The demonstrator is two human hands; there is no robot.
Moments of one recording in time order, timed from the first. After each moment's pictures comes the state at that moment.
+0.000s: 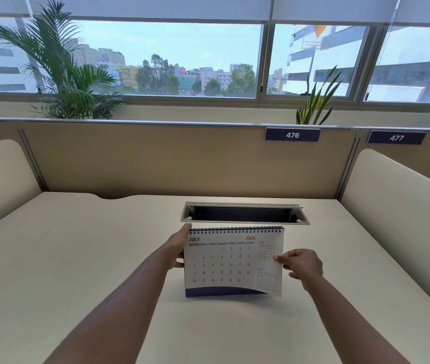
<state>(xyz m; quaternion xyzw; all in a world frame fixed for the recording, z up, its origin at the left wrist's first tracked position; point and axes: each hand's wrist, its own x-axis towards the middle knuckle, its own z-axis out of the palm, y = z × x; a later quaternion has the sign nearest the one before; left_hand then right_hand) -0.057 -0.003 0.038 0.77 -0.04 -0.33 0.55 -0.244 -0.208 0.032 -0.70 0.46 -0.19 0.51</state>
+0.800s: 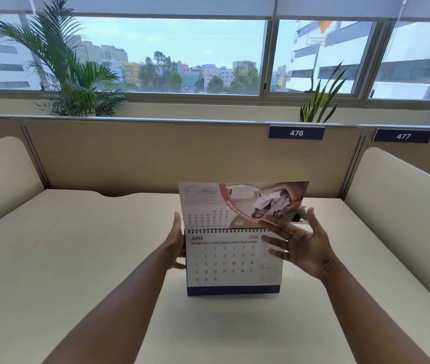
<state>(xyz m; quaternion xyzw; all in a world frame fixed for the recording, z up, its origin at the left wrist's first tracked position) -0.052 0.003 0.038 0.74 -0.04 -0.37 0.56 -0.240 -0.224 0.069 -0.50 0.10 -0.03 0.86</state>
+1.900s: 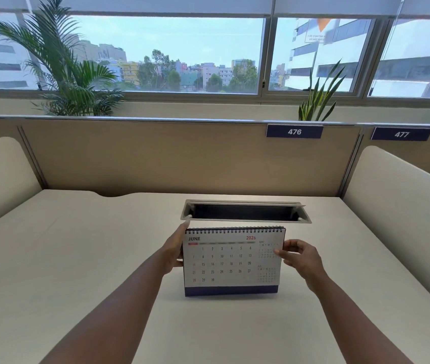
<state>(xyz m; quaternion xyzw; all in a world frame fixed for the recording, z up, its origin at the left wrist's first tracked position) -0.056 0.000 0.029 0.73 -0.07 -0.33 0.59 -0.240 -0.224 0.022 -0.70 0.33 -0.21 0.59</state>
